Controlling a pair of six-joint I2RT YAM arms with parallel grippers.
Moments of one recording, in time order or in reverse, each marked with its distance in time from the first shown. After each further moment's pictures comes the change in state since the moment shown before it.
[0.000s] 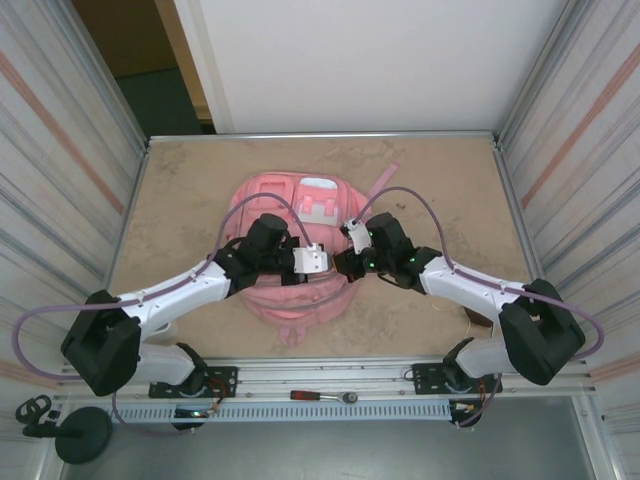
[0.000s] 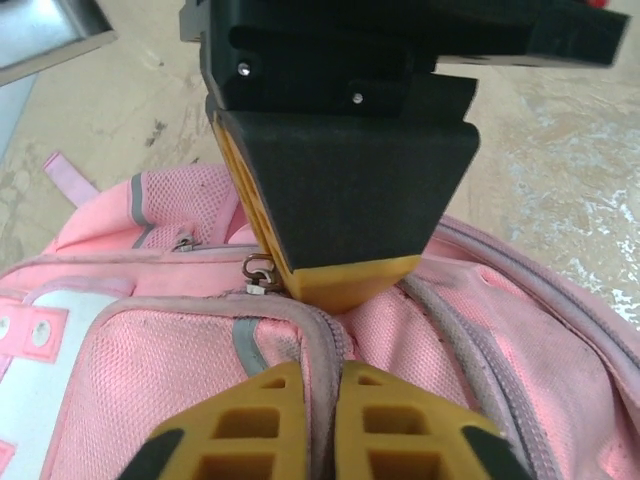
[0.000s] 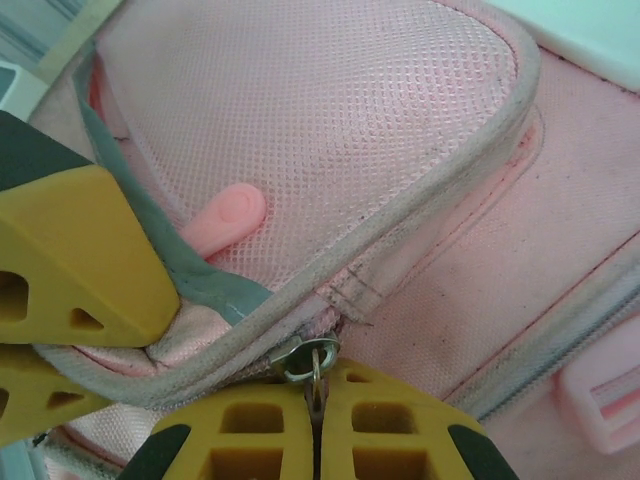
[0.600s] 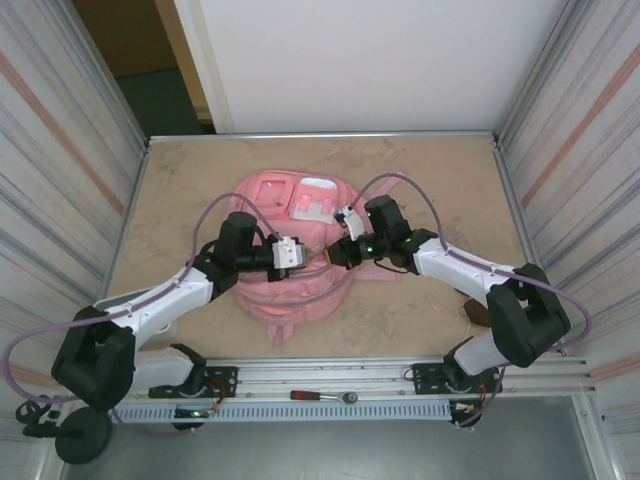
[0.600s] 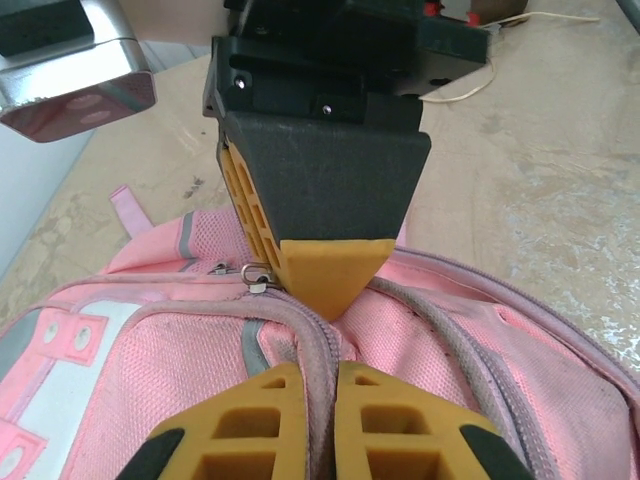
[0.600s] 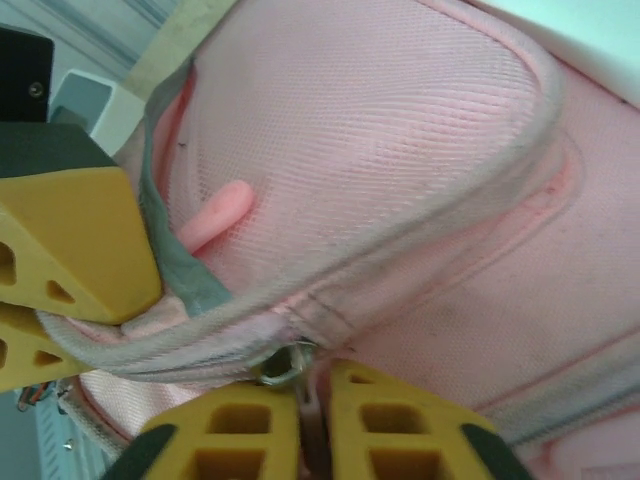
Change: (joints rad) left arm 0.161 -0.085 -0.132 0.175 0.274 -0.023; right arm -0.082 0.111 0.144 -0.089 -0.208 -0.019
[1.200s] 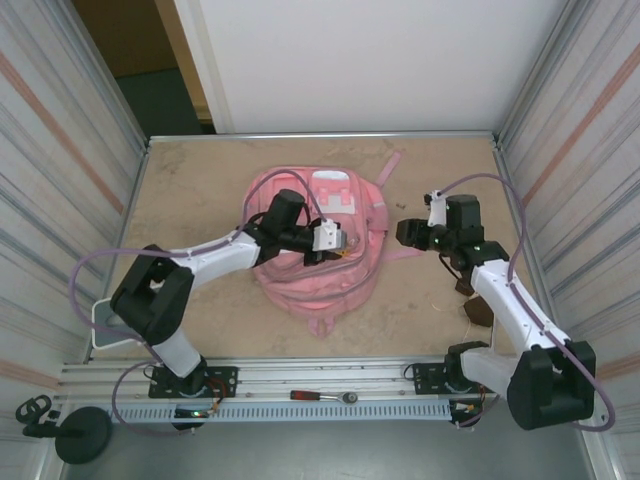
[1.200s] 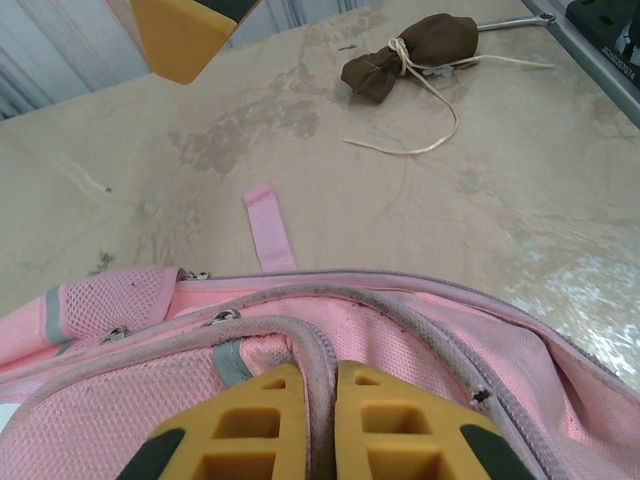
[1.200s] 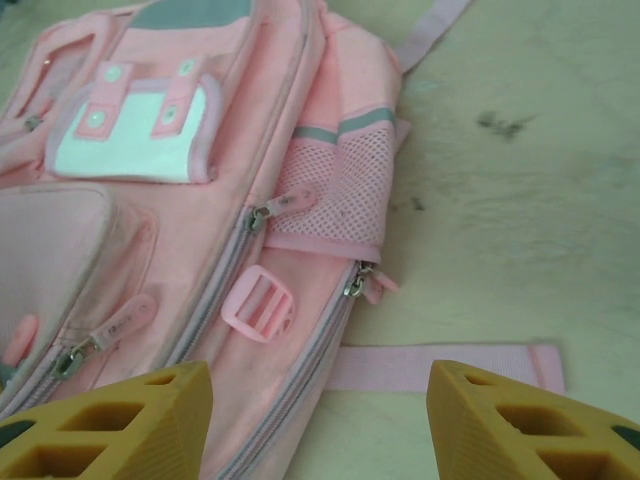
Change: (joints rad) left arm -0.115 0.444 0.368 -0.024 0.095 0.008; right arm -0.419 -0.375 -0.117 -0.210 0.283 0.023
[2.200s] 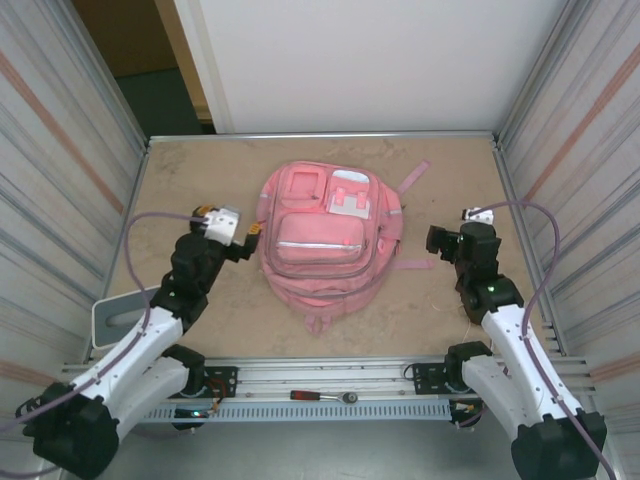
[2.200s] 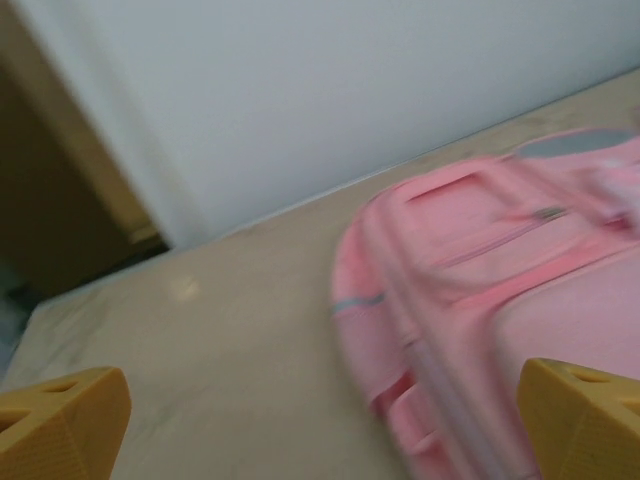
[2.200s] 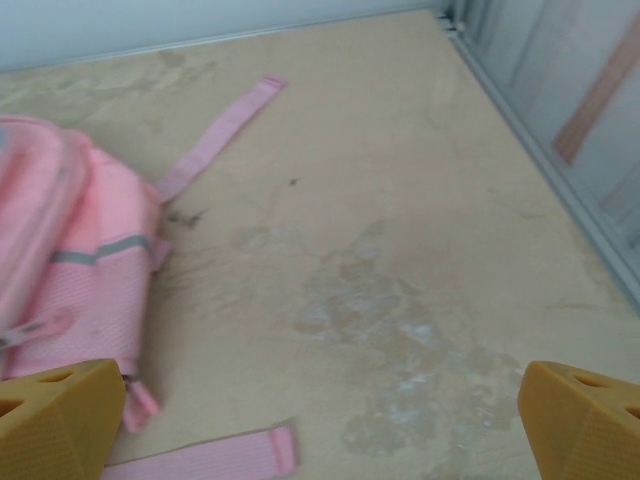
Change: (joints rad) left arm 0.312 -0.858 -0.620 0.215 -0.913 -0.573; right arm 0.000 -0.325 -0.180 0.015 0.613 -0.020
